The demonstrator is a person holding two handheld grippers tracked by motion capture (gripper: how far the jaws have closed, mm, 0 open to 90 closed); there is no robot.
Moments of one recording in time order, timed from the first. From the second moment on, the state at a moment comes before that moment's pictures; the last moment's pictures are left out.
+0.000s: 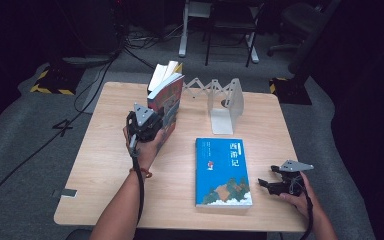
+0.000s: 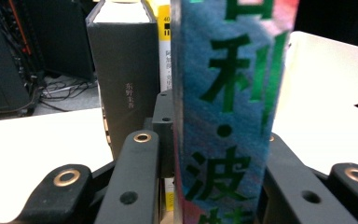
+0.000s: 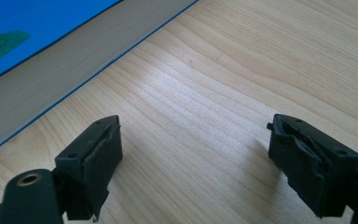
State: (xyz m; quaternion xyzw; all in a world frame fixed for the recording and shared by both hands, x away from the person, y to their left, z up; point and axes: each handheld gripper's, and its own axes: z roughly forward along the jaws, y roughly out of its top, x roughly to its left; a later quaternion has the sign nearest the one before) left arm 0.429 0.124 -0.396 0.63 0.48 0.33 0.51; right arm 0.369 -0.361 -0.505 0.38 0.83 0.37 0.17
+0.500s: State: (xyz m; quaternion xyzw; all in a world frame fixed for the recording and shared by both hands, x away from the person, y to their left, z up) left arm 0.422 0.106 -0.393 0.65 0.46 0.31 0.53; right arm 0.369 -0.361 -0.505 0.37 0.83 0.37 0.17
